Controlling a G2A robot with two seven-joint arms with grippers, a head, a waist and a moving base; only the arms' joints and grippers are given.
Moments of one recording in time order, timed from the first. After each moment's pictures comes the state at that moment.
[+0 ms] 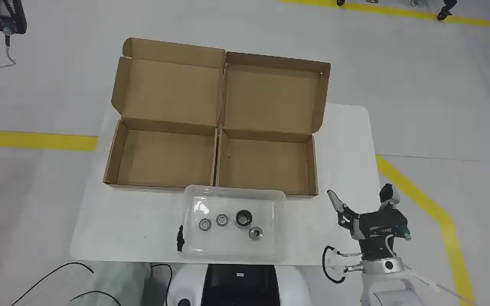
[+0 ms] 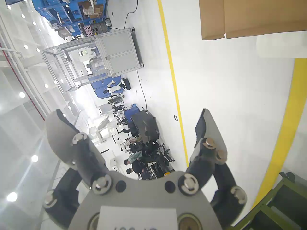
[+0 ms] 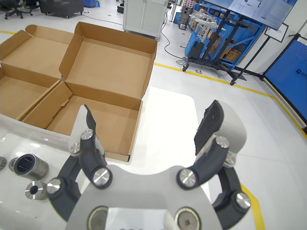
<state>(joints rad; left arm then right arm) 0.11 -0.38 -0.87 -1.29 2.37 -0.77 0.65 -2.15 -1.36 1.50 -2.35 -1.60 -0.01 -0.06</state>
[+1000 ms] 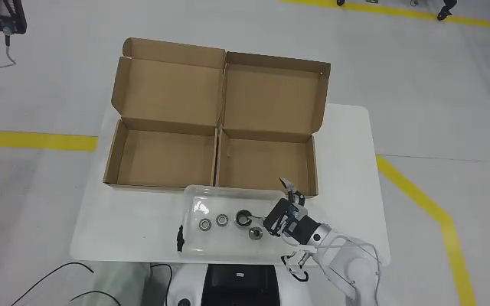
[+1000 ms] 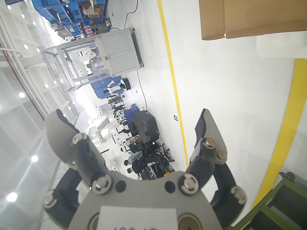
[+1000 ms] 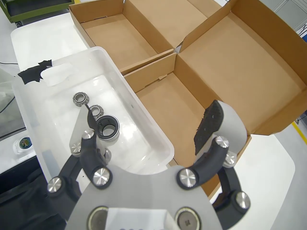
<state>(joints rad) 0.11 -0.38 -0.87 -1.29 2.37 -0.77 0.65 -1.78 -1.33 1.24 -2.14 -1.68 -0.55 0.24</state>
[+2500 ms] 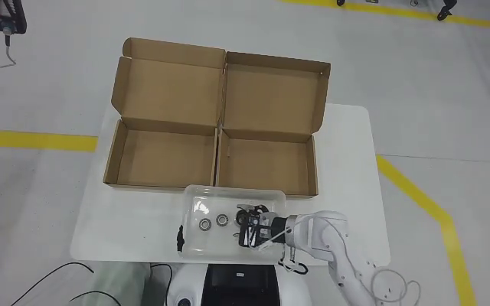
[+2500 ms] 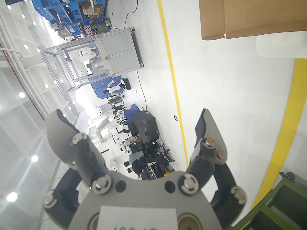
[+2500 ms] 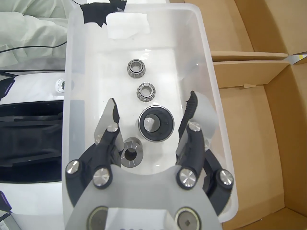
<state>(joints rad) 0.11 -0.38 -0.87 -1.29 2.37 -0.77 0.65 -1.47 -1.29 1.05 -1.85 -1.57 -0.93 0.41</state>
